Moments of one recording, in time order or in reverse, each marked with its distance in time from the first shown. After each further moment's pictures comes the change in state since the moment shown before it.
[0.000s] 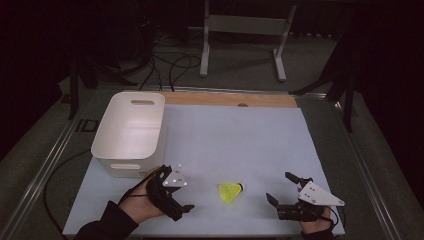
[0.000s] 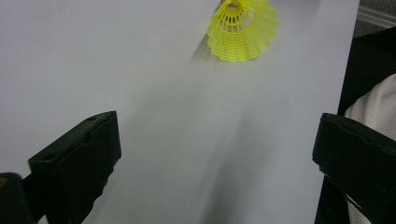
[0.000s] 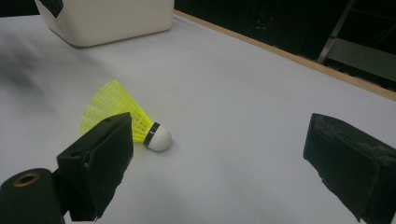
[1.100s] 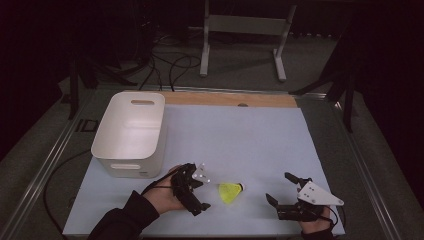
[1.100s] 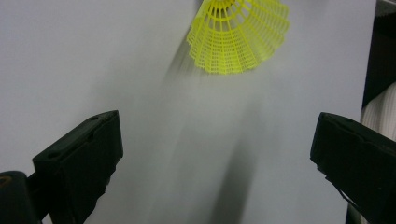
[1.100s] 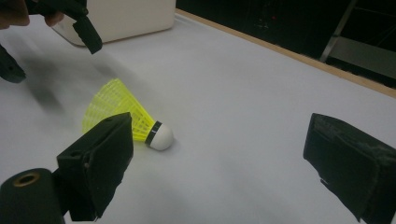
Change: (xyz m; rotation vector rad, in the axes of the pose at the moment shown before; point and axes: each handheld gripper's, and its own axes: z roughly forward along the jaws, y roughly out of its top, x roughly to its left) left arm 0.005 0.031 0.054 0.121 -0.097 0.025; right arm 0.000 -0.001 0.001 0.003 0.008 0.003
